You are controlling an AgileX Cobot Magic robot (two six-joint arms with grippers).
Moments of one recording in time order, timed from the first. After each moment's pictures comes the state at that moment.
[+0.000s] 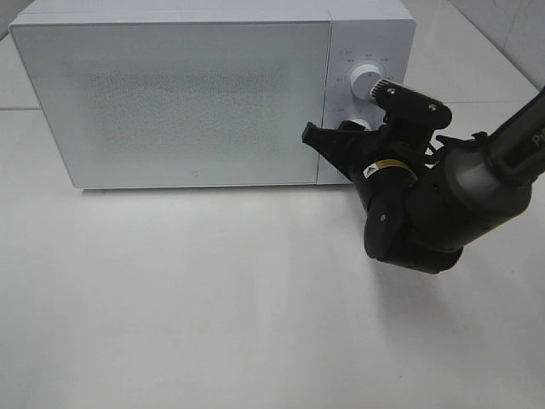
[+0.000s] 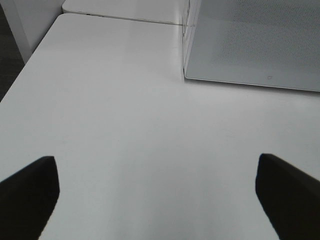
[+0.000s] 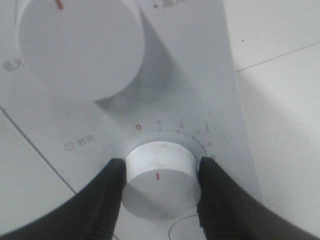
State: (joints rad) left arm 0.03 -0.01 -0.52 -0.02 1.08 -0.05; right arm 0.60 2.08 -0.81 0.75 -1.13 0.14
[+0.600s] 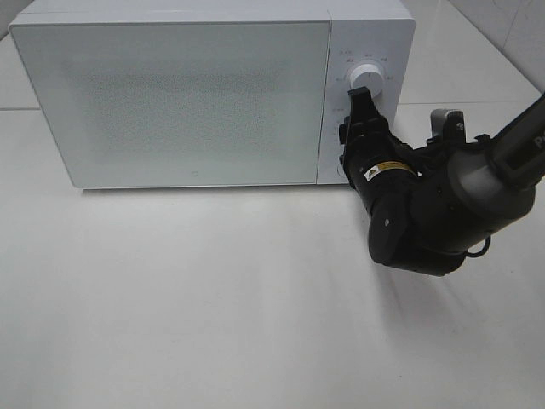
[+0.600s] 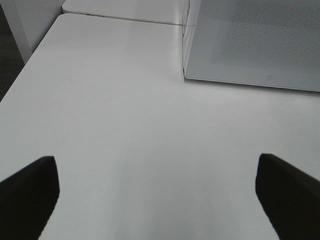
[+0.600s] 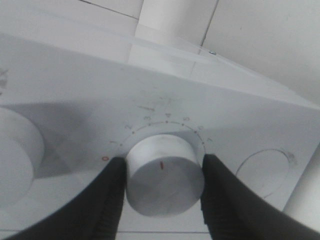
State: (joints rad) left arm 0.03 -0.01 -0.52 -0.02 1.08 -0.05; right arm 0.60 2.08 -0.80 0.70 -1.14 1.04
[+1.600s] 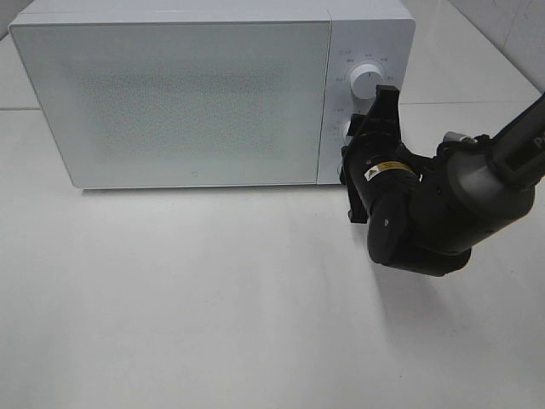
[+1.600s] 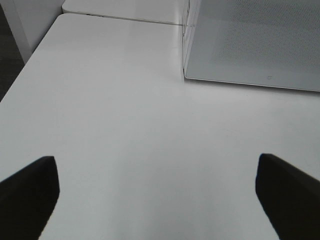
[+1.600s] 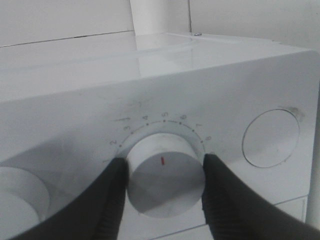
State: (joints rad) left arm 0.03 -0.01 -0.52 -0.02 1.08 -0.05; right arm 0.60 2.08 -0.80 0.71 -1.15 1.41
